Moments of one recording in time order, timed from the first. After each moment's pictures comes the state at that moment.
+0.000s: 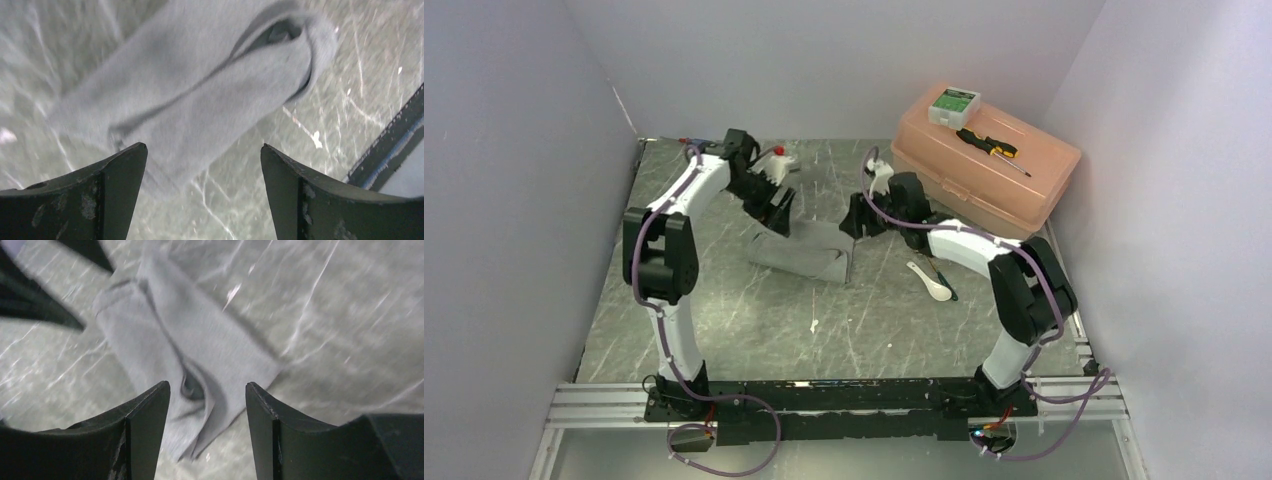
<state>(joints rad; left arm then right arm) -0.22 2.00 1.72 -0.98 0.58 0.47 0.51 1.70 1.00 0.17 -0.37 0.28</state>
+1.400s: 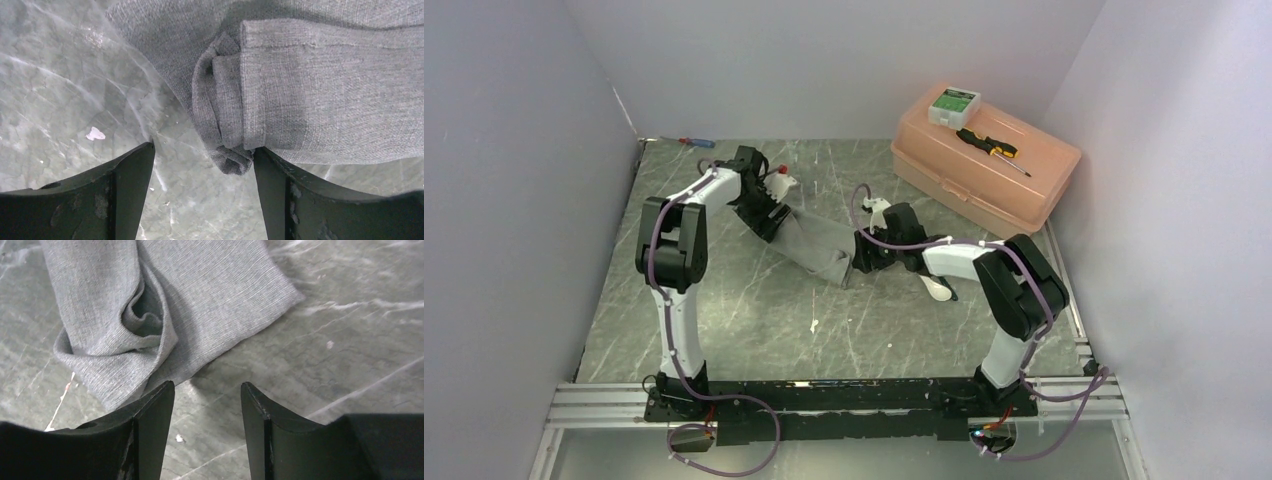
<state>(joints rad) -0.20 2.12 1.61 -0.76 0.20 0.59 0.54 1.75 0.86 0.16 -0.27 0.18</state>
